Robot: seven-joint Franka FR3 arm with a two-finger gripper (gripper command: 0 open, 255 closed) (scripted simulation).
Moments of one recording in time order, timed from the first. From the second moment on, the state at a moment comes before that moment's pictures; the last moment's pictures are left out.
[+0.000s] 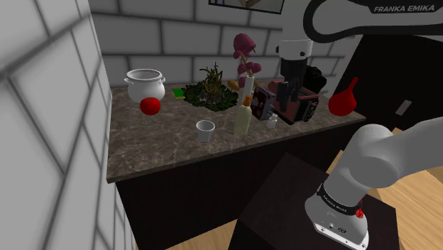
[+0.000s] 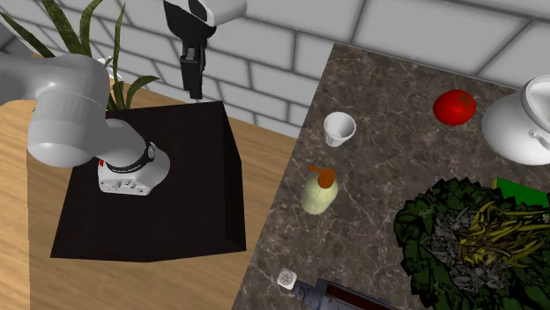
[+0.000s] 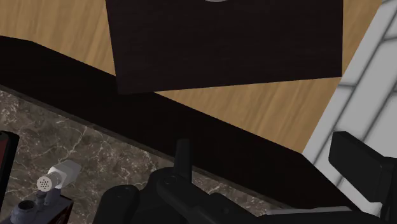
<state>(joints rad) 0.00 -0.75 0.07 -2.45 -0.03 1.50 0.09</state>
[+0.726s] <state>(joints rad) -0.06 -0.50 -0.03 -2.39 -0.13 1.74 -0.04</state>
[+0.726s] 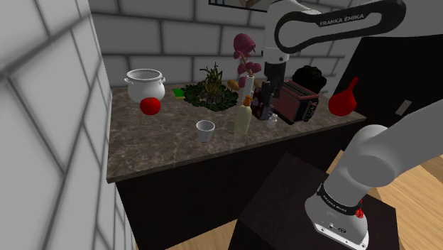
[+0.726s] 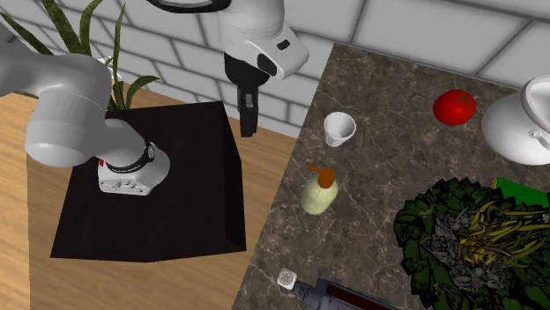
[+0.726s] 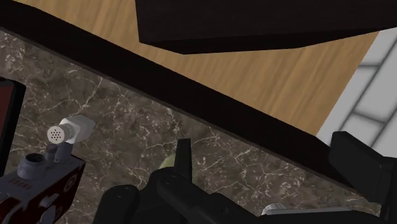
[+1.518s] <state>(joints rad) -0.11 -0.11 -0.14 -2.16 -0.17 1.99 -0.21</state>
